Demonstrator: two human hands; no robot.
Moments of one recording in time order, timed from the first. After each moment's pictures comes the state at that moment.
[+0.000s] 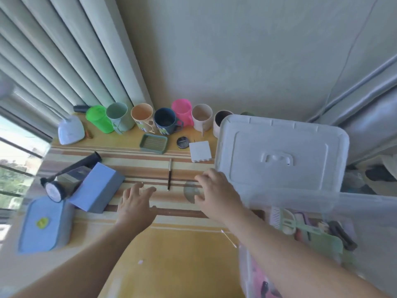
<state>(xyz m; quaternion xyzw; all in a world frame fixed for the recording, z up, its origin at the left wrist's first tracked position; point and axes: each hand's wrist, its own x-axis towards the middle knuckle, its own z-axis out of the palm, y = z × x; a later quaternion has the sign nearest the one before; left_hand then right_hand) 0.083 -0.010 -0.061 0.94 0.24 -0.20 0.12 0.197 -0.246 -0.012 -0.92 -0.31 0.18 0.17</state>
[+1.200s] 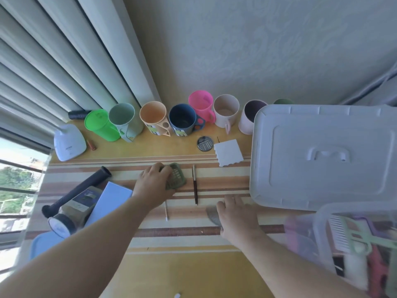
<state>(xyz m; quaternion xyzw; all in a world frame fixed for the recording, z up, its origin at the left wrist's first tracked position) 0.199 0.106 -0.126 0.97 0.08 -0.20 0.07 0.182 -0.171 -0.124 -0.92 -0.28 0.28 -0.05</state>
